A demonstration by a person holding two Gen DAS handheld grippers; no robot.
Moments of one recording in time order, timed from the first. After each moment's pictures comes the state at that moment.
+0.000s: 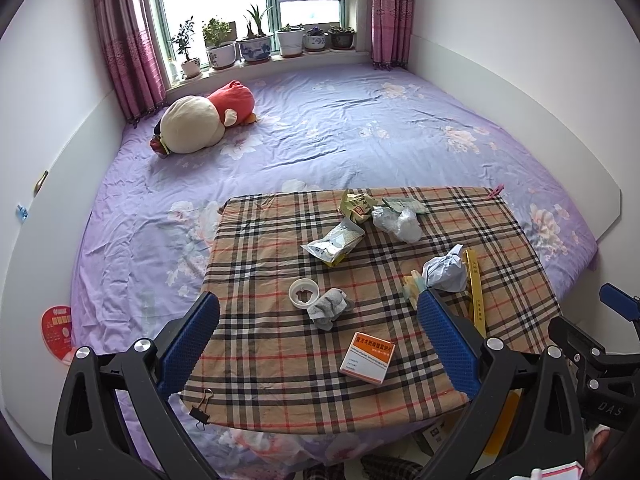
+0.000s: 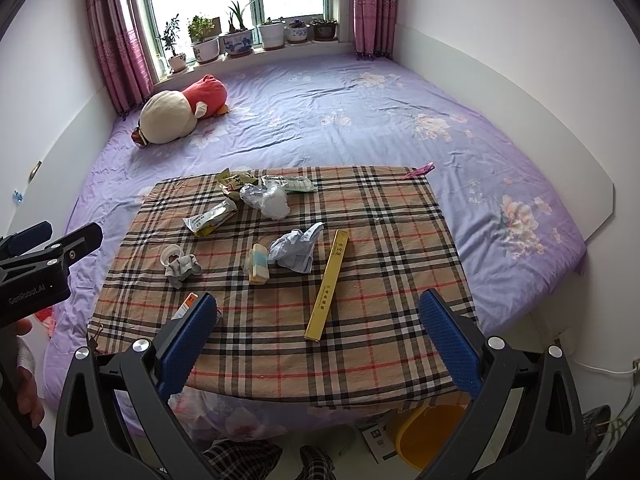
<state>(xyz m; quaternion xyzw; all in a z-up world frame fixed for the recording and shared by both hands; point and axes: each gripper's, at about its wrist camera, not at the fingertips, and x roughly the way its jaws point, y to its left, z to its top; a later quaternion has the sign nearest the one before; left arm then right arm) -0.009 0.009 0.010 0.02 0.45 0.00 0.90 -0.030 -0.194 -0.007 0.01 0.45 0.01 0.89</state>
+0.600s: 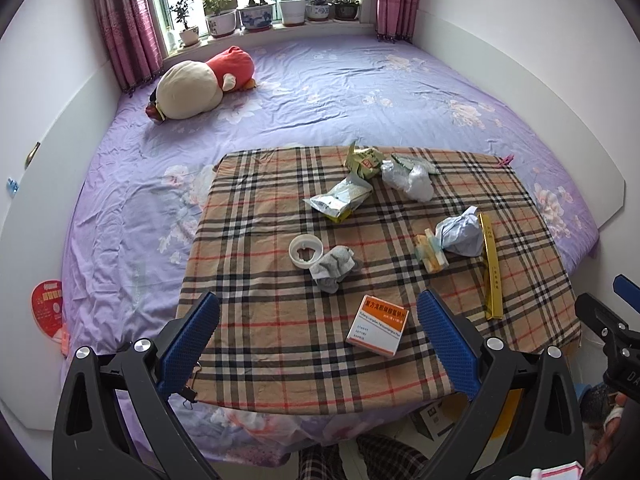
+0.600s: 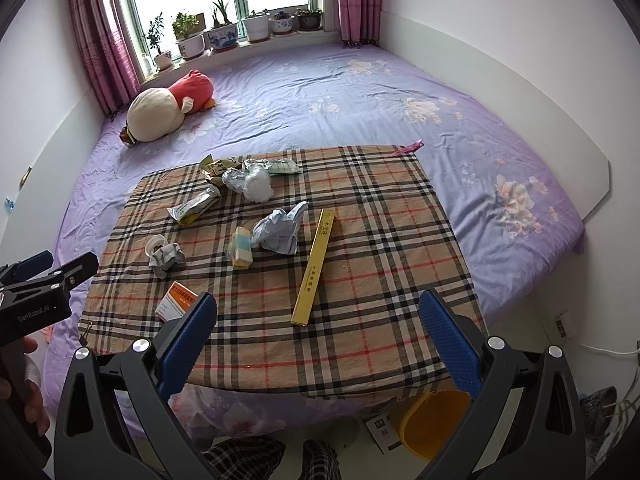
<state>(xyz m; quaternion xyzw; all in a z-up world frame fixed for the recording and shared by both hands) -0.013 0.024 -0.034 0.00 0.50 0.00 0.87 -0.037 -0.208 -0.032 0.03 0.47 -0.01 0.88</state>
